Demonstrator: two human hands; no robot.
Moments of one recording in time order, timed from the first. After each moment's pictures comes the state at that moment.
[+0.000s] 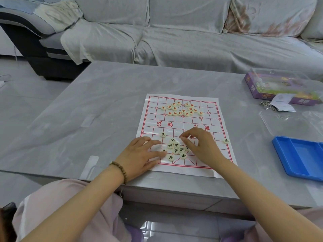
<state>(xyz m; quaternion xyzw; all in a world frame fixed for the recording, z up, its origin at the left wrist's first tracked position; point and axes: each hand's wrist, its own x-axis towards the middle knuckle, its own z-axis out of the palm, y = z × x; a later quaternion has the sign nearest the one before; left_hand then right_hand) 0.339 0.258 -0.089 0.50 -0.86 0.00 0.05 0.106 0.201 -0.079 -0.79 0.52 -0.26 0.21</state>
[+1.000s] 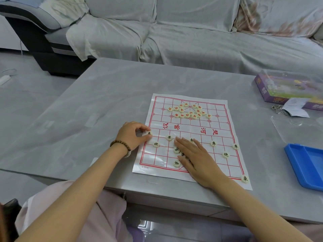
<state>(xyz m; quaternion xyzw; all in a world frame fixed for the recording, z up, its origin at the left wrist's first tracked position) 0.369 0.195 -0.094 0.69 -0.61 -0.26 0.28 0.117 0.218 -0.110 -0.89 0.42 -0.08 0.14</state>
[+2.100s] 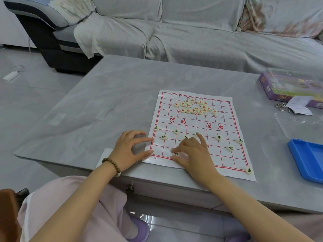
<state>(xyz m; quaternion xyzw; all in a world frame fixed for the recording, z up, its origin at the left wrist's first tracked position) 0.397 0.270 -0.111 0.63 -0.70 -0.22 0.26 0.156 0.243 -0.105 -0.86 0.45 -0.23 0.05</state>
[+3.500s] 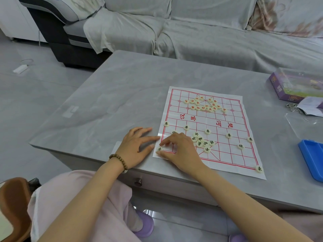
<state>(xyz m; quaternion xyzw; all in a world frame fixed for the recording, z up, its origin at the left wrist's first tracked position) 0.405 0.283 -0.109 0.64 -0.72 -0.20 0.18 0.216 0.251 -0.101 -0.82 0.45 -0.24 0.24</state>
